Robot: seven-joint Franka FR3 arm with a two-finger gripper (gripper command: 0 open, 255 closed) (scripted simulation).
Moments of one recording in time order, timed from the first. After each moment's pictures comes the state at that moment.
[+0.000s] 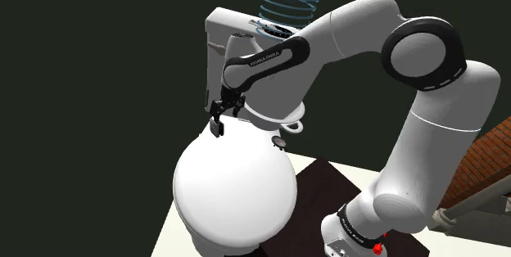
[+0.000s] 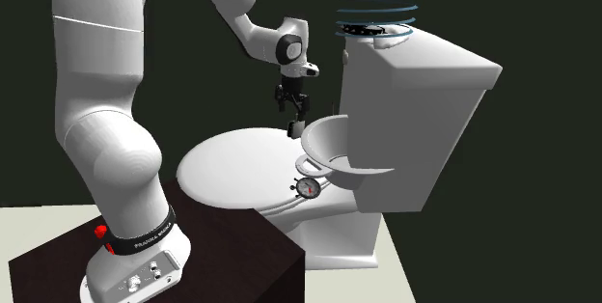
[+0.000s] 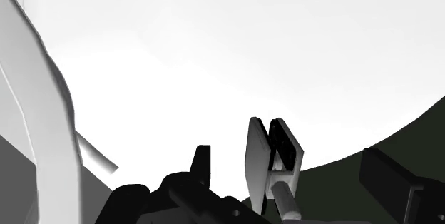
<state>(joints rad) 0.05 0.30 0.13 -2.06 0.02 2.33 0.14</state>
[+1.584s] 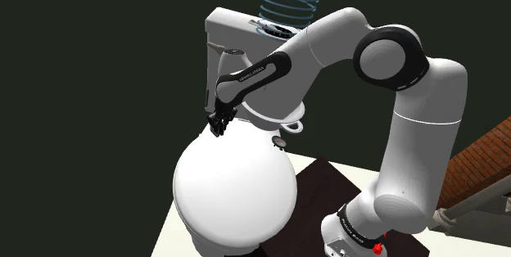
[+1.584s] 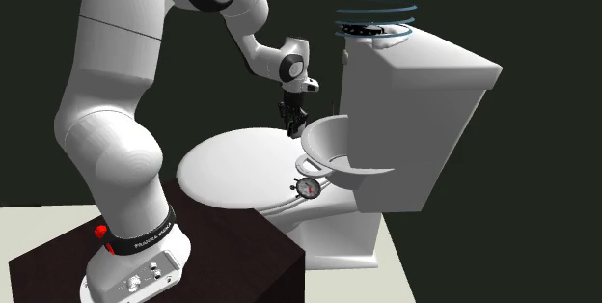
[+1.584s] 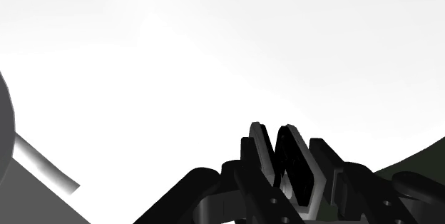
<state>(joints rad) 0.06 0.46 0.13 -2.01 0.00 2.42 0.16</state>
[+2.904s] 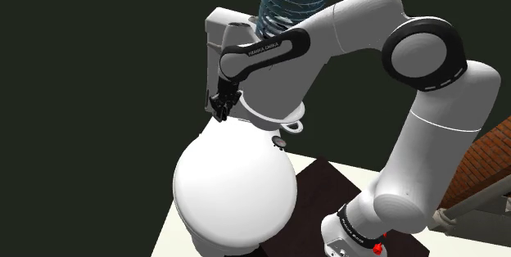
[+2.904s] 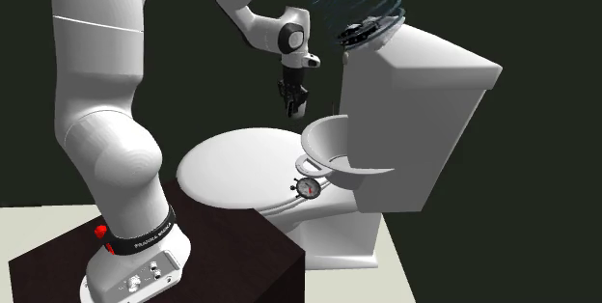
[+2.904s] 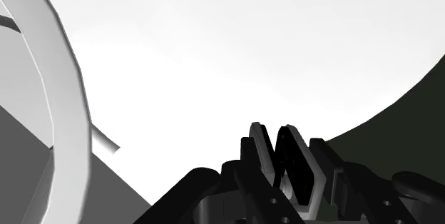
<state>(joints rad) 0.05 0.30 0.14 -1.98 0.02 2.24 0.15</state>
